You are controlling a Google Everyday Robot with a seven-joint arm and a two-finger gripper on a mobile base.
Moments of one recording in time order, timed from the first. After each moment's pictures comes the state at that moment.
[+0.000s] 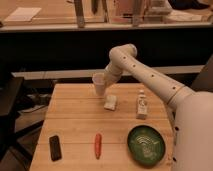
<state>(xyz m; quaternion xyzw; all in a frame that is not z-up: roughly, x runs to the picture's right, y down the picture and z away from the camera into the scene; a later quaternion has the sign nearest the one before) 0.018 -0.024 0.825 -0.17 -0.24 -0.33 0.90</state>
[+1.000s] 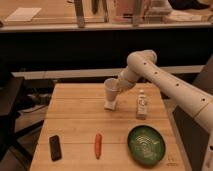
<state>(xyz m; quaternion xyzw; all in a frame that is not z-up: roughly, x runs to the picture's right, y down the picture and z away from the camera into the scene) 0.084 0.014 0.785 -0.18 -0.24 -0.30 0.91</state>
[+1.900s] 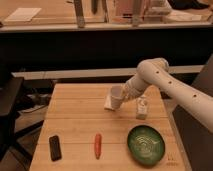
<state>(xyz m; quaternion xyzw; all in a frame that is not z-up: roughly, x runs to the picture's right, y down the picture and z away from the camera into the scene) 0.108 0.057 0.748 -0.19 -0.26 -0.28 0.91</state>
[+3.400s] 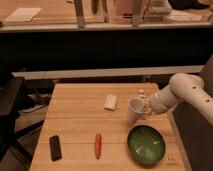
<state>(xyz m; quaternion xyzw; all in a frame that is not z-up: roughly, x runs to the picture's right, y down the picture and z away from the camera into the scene) 0.207 0.130 0.707 -0.22 -0.29 -0.20 0.91</state>
